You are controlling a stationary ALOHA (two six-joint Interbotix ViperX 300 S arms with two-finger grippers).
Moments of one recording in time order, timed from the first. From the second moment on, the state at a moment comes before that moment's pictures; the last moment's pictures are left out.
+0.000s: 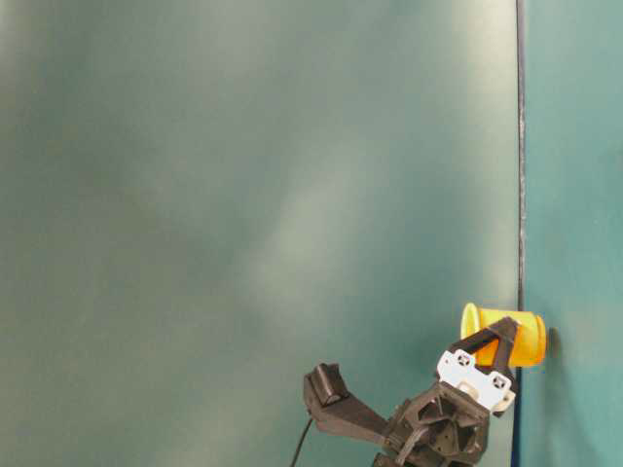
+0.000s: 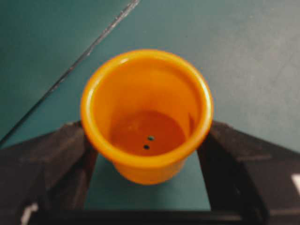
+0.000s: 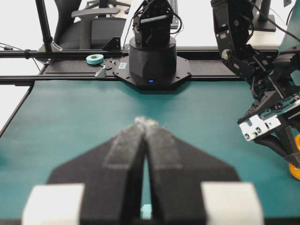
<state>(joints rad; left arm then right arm) 0.60 0.21 0.79 0.01 -0.59 0.04 0.00 -0.86 1.12 0.00 -0.33 0.03</state>
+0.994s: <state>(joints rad) 0.60 0.21 0.79 0.01 -0.59 0.04 0.00 -0.87 1.12 0.00 -0.31 0.03</state>
